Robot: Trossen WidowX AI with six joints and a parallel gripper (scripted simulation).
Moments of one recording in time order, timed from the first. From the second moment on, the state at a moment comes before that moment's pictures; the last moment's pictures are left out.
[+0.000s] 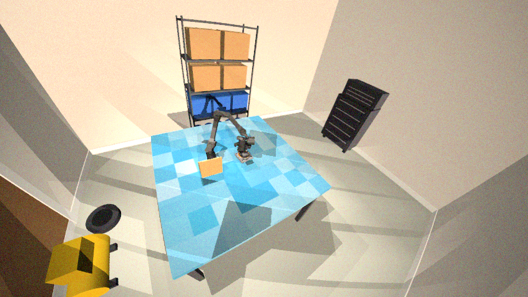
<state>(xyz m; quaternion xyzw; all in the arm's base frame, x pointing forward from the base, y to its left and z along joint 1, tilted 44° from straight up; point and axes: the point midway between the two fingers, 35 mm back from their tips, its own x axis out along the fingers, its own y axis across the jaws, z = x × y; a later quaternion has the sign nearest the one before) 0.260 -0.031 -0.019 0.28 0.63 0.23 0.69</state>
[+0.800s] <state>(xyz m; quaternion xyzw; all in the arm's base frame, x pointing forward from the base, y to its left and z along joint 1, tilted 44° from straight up) 0.250 -0.043 0.008 0.29 0.63 0.23 0.68</state>
